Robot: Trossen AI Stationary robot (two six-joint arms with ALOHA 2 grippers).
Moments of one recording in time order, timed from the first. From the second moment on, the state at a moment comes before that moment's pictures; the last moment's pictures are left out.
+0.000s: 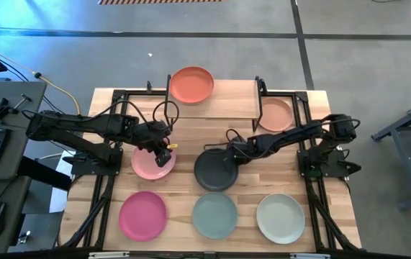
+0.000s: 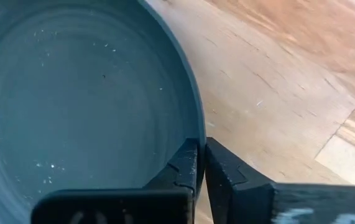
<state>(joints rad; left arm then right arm) -0.05 1.17 1.08 -0.87 -0.11 -0.63 0.02 1.68 0.90 -0.41 0.10 1.02</state>
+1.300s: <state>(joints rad) 0.00 1.17 1.08 -0.83 -0.11 -0.72 -0.08 1.28 0.90 -0.37 0.13 0.91</state>
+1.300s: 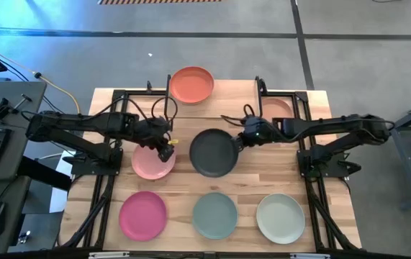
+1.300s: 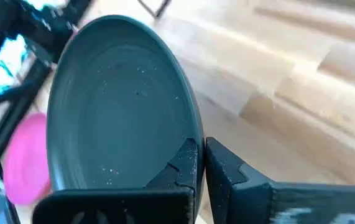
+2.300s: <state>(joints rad) 0.18 1.32 1.08 -0.55 0.01 -0.75 -0.19 1.27 0.90 -0.22 0.12 0.83</state>
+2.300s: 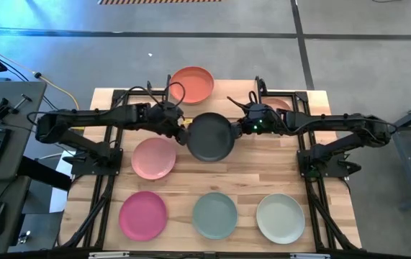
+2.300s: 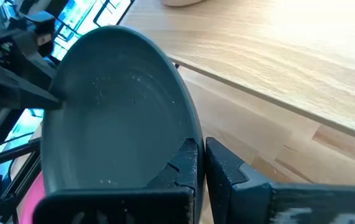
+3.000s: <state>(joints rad) 0.18 1.36 1.08 -0.54 -0.07 -0.69 -0.19 1.27 0.90 -0.22 0.09 0.80</state>
